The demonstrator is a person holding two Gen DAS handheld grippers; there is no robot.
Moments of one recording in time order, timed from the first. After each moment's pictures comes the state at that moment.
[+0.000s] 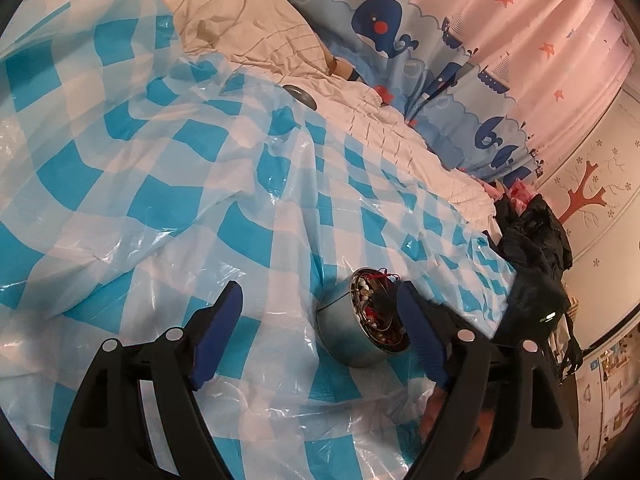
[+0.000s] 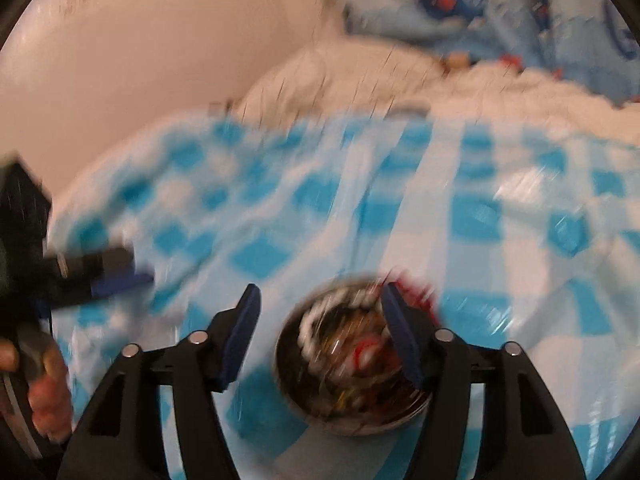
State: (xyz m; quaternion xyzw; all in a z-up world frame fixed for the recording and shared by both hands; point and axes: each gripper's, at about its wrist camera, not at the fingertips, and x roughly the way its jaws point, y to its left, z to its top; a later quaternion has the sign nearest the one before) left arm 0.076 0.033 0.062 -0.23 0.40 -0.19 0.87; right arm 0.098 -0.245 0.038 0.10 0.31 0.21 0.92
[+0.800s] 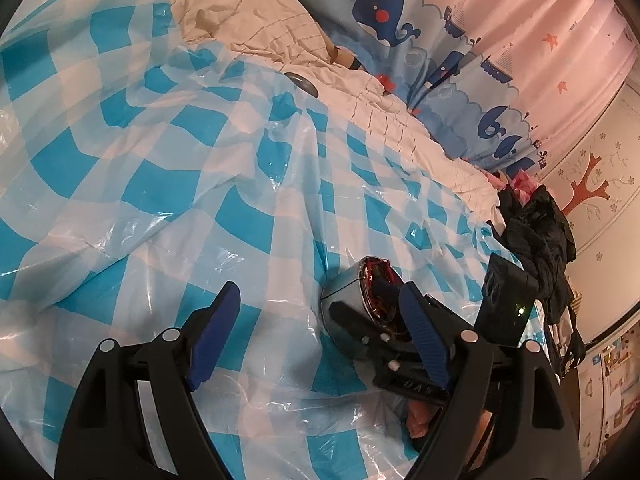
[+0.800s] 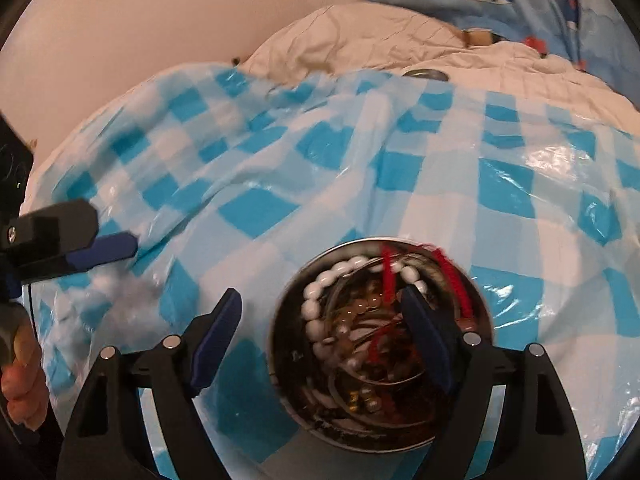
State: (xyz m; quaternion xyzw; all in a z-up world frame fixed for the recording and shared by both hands) left arm 0.074 0.020 0.052 -0.22 0.42 -0.20 0.86; right arm 0.114 -0.216 0.006 0.04 0.39 0.24 0.89
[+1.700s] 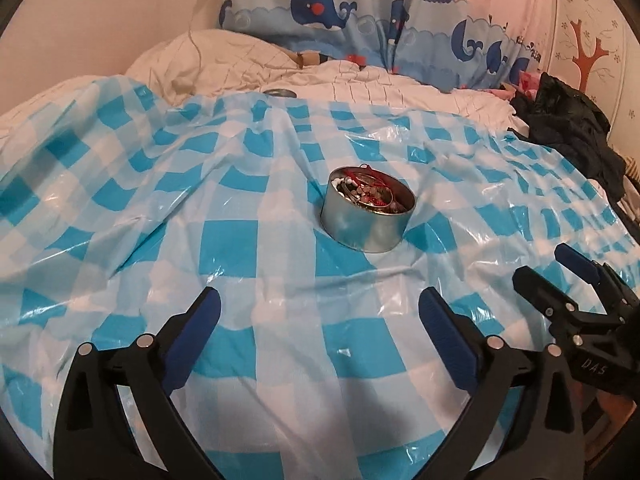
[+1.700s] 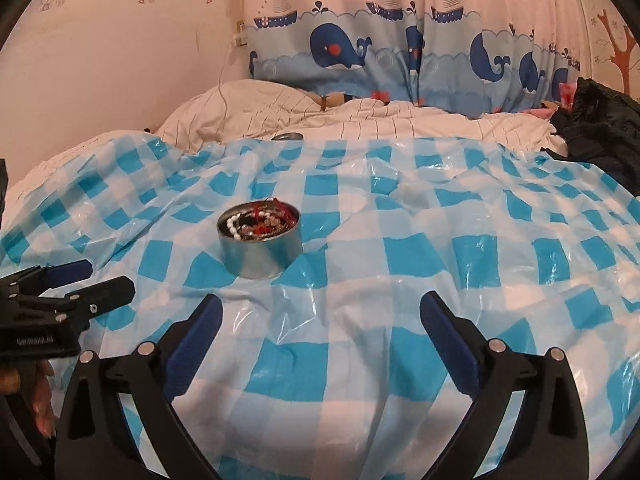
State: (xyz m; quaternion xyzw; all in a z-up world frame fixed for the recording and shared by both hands) left arm -0.057 -0.032 0.056 0.02 0.37 -0.15 0.92; right arm -0.088 -0.276 0.041 0.06 0.28 -0.01 0.96
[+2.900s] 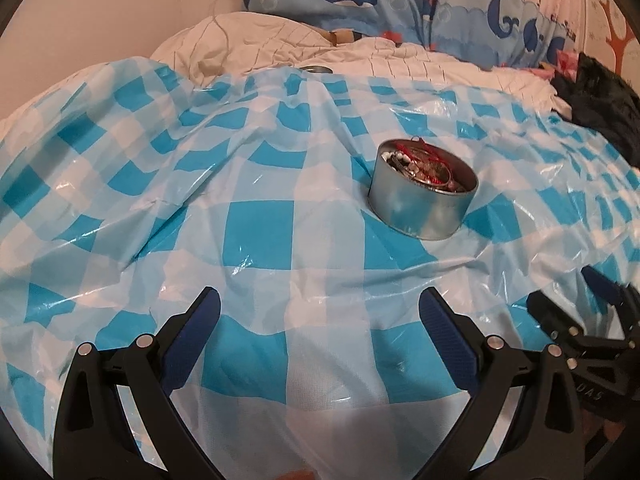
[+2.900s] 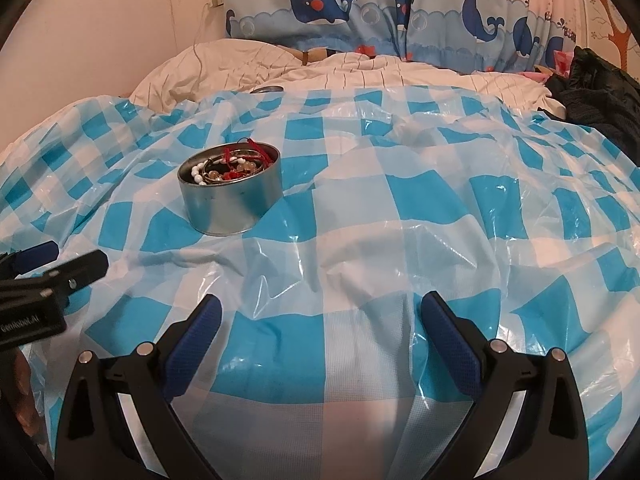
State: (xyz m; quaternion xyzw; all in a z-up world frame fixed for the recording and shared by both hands) left arm -0.022 -0.032 0.028 0.04 0.40 -0.08 0.91; right arm -0.060 -0.275 -0.006 0.06 0.35 -0.04 0.94
